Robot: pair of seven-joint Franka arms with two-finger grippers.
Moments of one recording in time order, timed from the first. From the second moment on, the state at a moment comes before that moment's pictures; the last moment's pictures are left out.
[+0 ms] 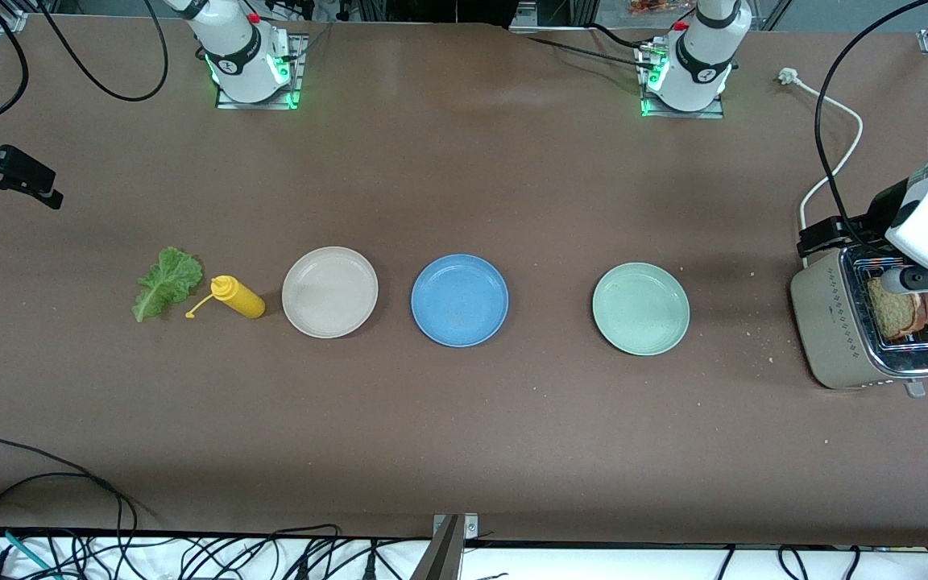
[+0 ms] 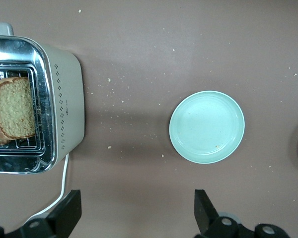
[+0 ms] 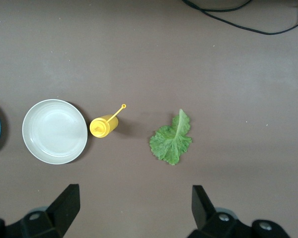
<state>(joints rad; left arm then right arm) -0.05 0.17 0.06 -1.54 -0.02 1.59 -0.10 0.02 0.01 -0.07 -1.59 0.00 1.64 -0.05</state>
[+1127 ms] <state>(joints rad) 0.08 0.20 0.07 -1.54 0.02 1.59 0.07 0.02 0.01 -0.07 -1.59 0.00 1.64 -0.05</state>
